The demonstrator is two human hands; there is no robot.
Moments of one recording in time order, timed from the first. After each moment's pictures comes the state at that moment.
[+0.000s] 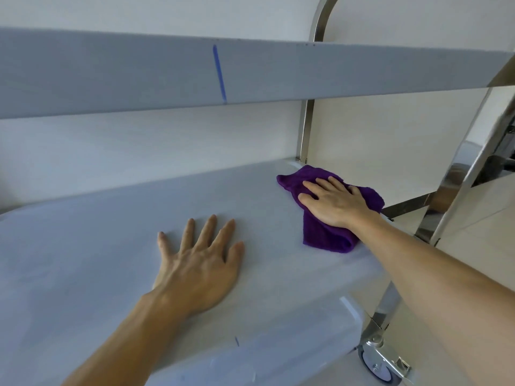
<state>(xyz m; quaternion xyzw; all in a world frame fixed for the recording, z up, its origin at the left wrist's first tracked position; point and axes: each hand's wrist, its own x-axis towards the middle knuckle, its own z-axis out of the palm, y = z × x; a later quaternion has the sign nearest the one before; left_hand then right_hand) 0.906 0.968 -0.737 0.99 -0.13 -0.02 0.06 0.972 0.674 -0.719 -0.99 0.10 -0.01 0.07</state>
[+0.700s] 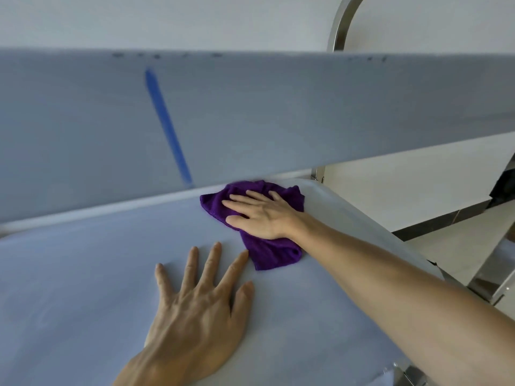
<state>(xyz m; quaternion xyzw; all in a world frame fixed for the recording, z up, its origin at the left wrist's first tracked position) 0.914 0.957 -0.729 0.99 -0.15 0.00 0.05 1.075 0.785 -0.715 -0.98 -0.17 0.03 0.09</state>
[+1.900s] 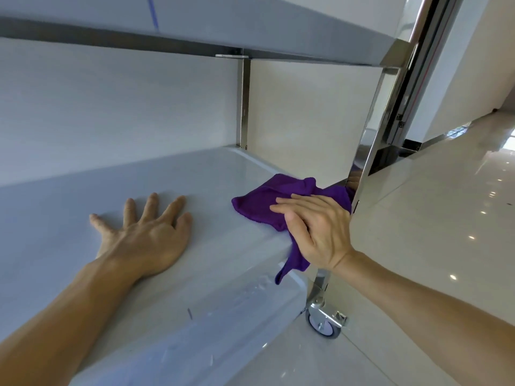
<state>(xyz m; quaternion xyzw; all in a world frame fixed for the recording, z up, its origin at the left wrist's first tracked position) 0.931 0.961 -0.735 0.99 -0.16 -0.02 0.05 0.824 0.689 -0.756 -0.88 -0.08 -0.46 0.10</state>
